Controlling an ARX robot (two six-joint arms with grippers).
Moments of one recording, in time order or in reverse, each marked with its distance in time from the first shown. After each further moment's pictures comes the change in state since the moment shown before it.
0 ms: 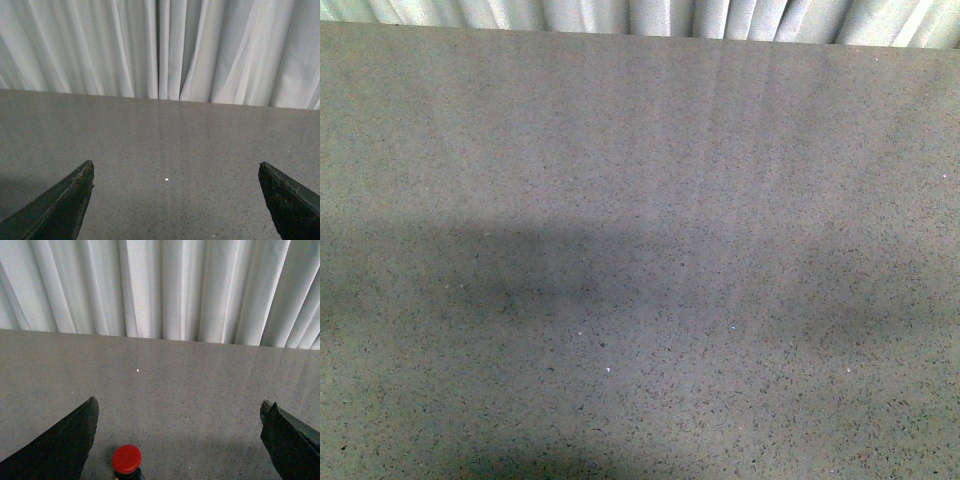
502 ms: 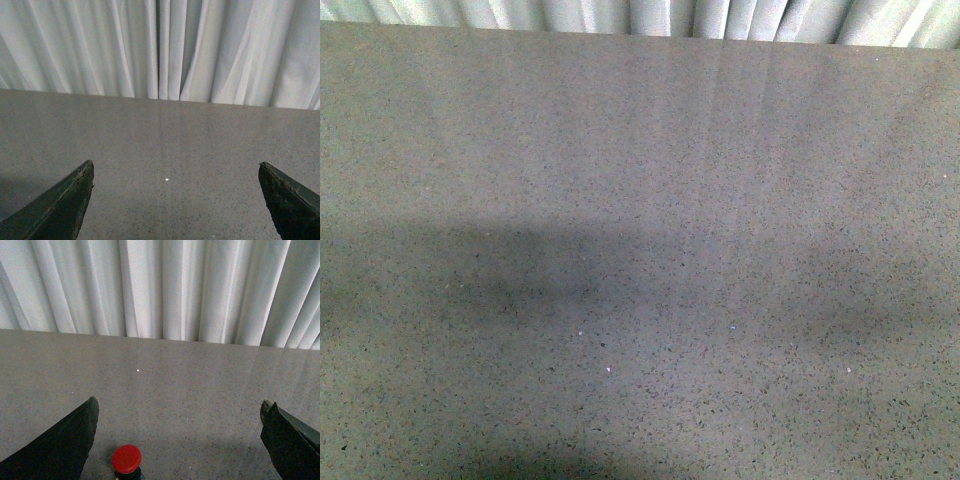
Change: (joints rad) left arm 0.000 0.000 0.000 0.000 0.000 0.000; right arm 0.000 0.000 0.000 0.000 0.000 0.000
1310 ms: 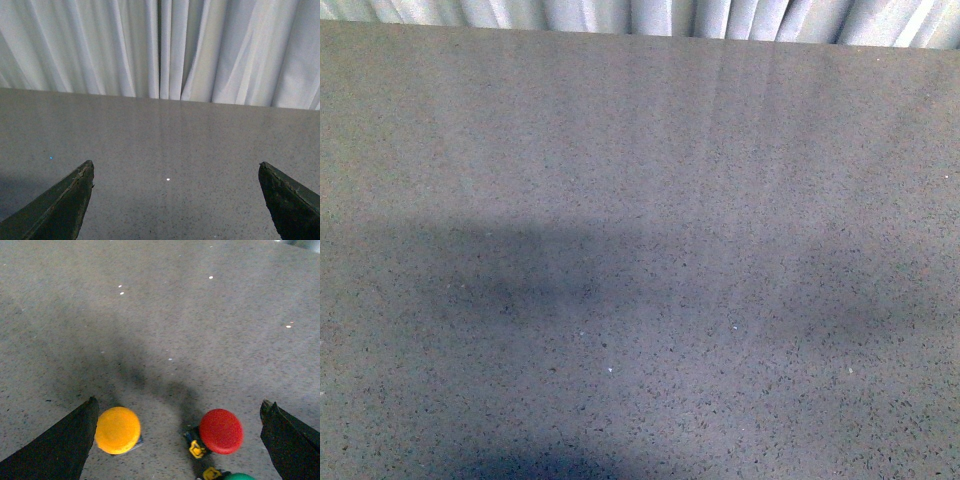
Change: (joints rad) left arm 0.465 1.180 0.276 0.424 0.247 0.027; right arm 0.000 0.000 0.000 0.000 -0.002 0.000
